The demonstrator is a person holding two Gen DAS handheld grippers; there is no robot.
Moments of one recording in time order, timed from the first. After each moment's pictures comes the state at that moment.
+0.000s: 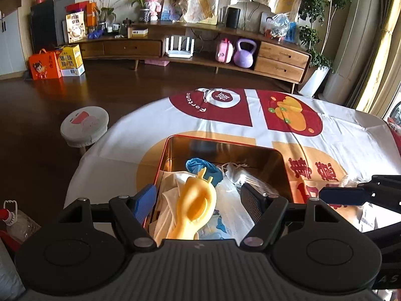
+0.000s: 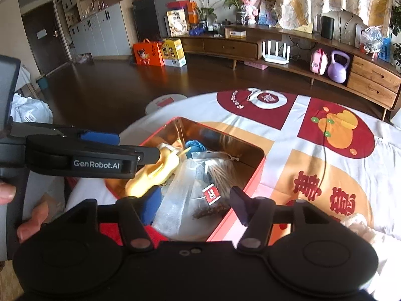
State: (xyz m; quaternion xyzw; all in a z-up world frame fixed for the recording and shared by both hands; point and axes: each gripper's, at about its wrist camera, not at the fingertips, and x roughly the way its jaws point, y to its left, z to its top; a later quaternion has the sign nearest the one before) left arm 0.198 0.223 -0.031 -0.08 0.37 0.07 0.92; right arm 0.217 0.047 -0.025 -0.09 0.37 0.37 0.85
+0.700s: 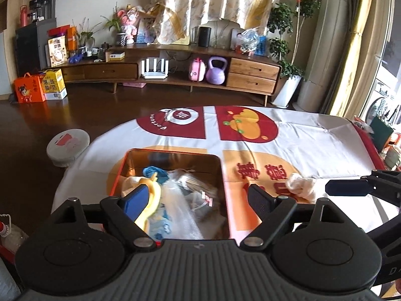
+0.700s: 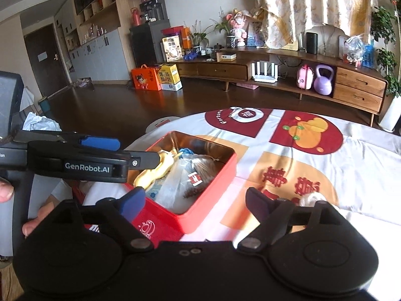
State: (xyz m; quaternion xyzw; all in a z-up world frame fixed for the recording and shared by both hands) left arm 0.148 0.150 0.011 -0.07 0.33 0.02 0.94; right arm 0.167 -0.042 0.012 -0.05 0.33 0.37 0.87
